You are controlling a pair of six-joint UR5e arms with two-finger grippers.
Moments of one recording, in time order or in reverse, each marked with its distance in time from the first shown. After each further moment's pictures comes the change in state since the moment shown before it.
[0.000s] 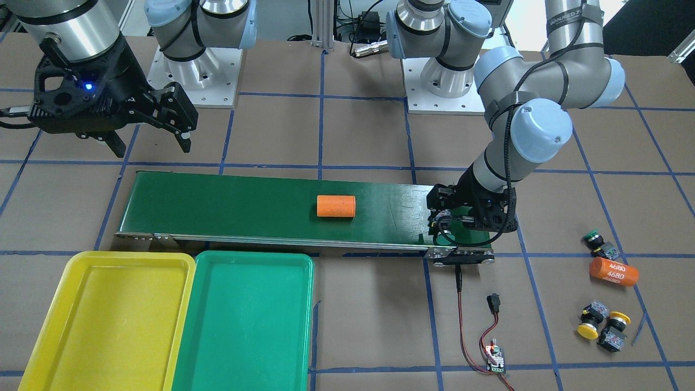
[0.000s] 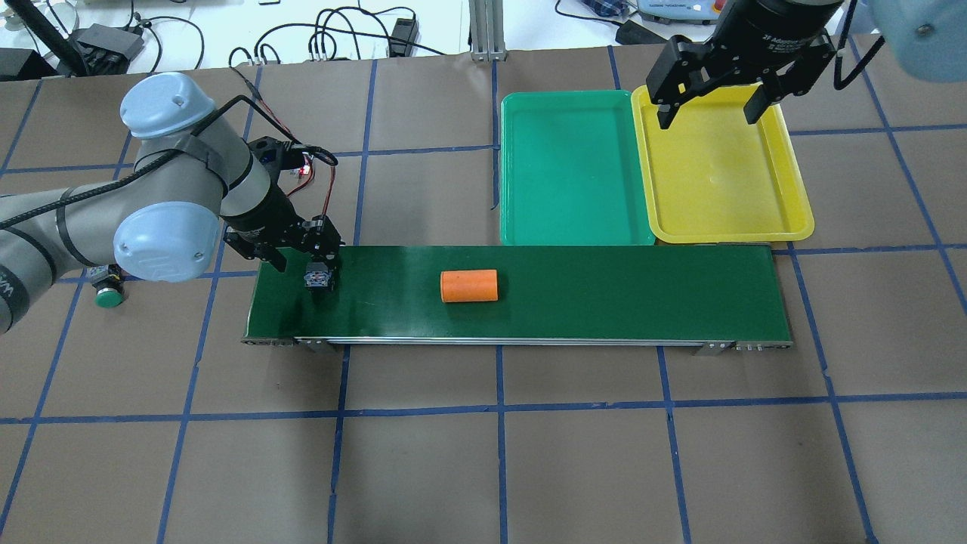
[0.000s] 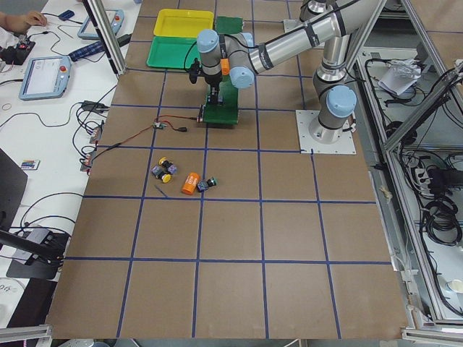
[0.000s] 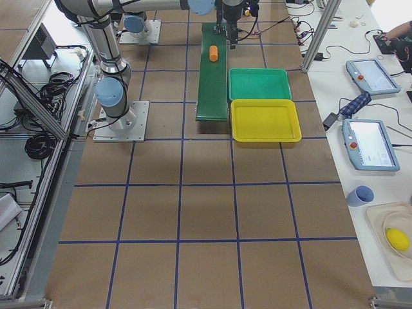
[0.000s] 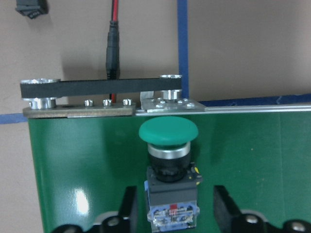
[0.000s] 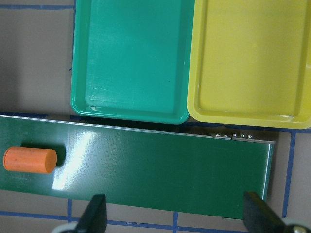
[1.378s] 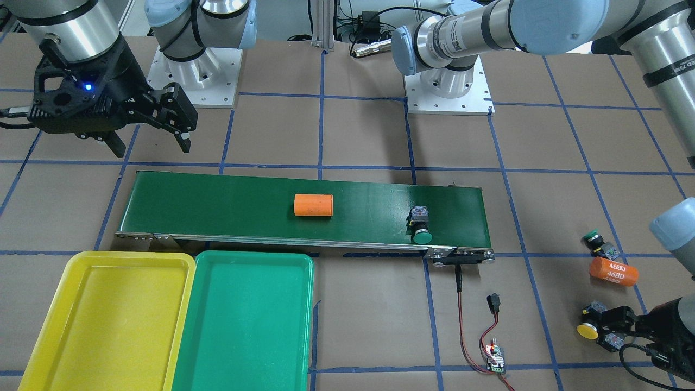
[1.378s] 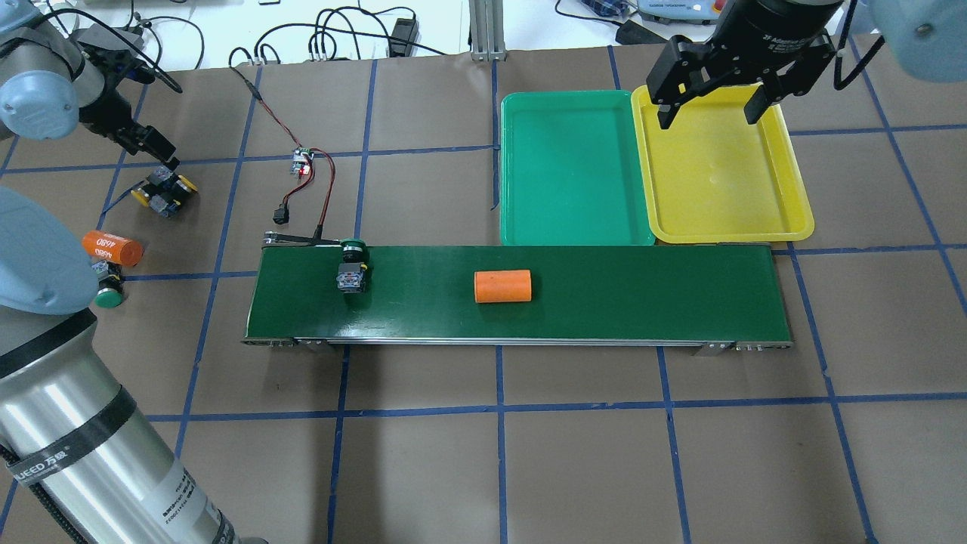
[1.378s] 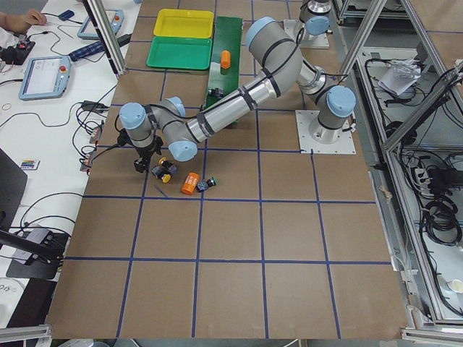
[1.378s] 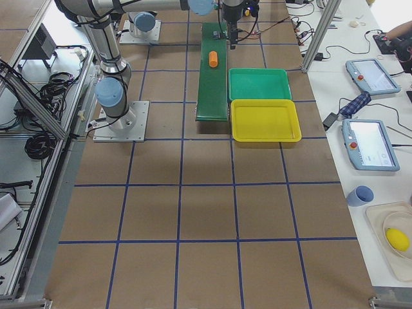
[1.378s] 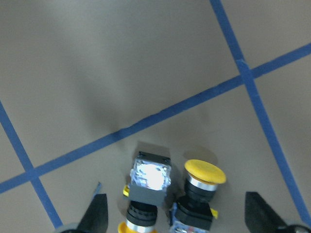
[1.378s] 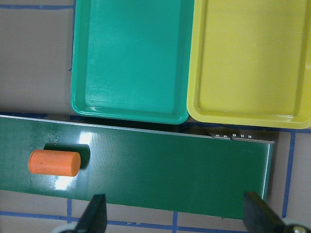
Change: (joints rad) left arm 0.341 -0.623 0.775 -0.062 0.060 0.742; right arm -0.001 0.001 0.000 0.000 0.000 0.000
